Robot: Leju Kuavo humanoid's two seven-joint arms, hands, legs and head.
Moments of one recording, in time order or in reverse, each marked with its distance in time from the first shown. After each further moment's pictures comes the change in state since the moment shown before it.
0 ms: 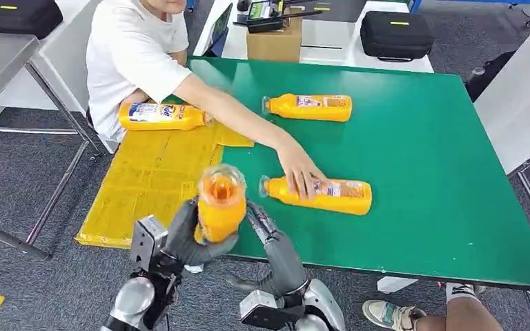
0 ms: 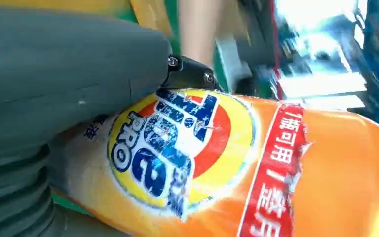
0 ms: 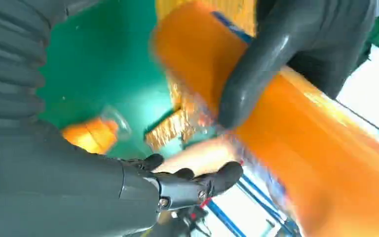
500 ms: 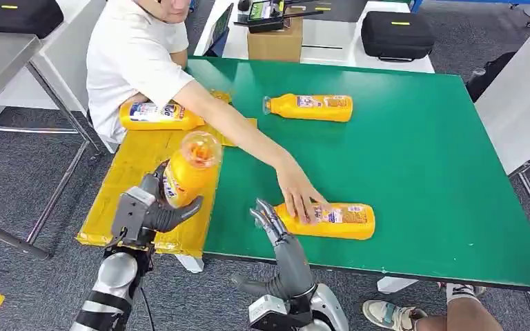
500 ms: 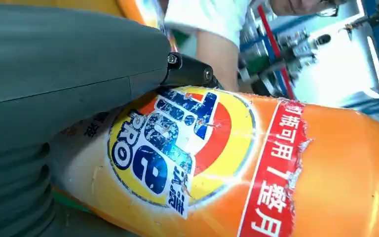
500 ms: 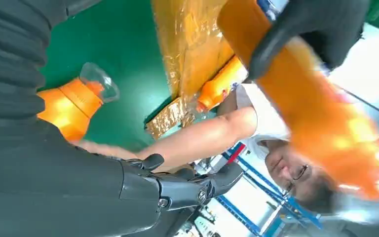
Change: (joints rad) left arm -0.120 0.040 0.133 0.074 -0.279 0.186 0.041; right arm 0.022 -0.012 -0.008 -0.023 -0.046 -0.041 -0.039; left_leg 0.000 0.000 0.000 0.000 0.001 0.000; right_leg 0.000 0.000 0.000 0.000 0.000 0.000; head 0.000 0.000
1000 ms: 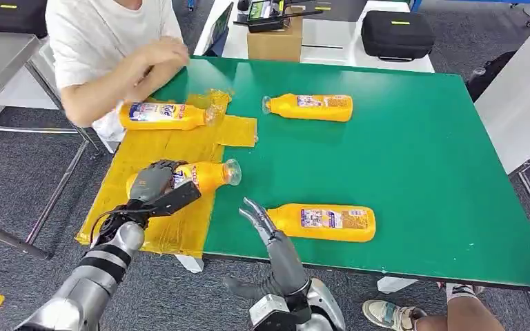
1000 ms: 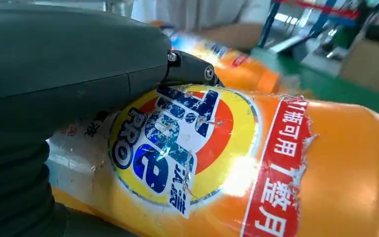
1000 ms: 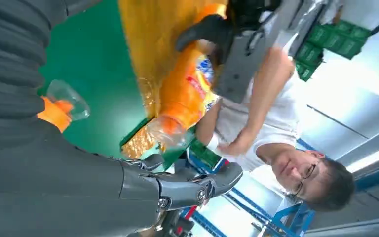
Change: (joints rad) left arm -0.330 0.109 -0.024 0.603 -0.511 0.076 0.078; right arm -0.032 0.005 0.026 -0.004 -0.120 0.109 -0.049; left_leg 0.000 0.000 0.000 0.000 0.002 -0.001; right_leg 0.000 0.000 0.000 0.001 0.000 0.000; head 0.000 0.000
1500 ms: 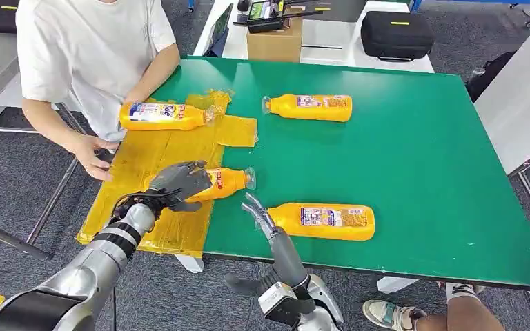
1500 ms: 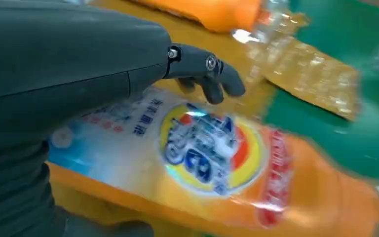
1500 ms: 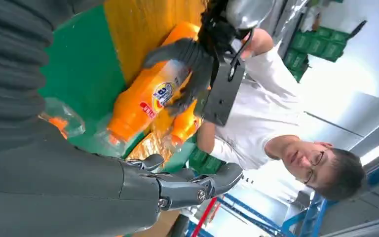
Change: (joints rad) left arm -0.168 -0.048 0.000 0.260 0.072 -0.241 -0.057; right arm -0.025 0.014 -0.016 0.045 -0.113 0.066 -0.035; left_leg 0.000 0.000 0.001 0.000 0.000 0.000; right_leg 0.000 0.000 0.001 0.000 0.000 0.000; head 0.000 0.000
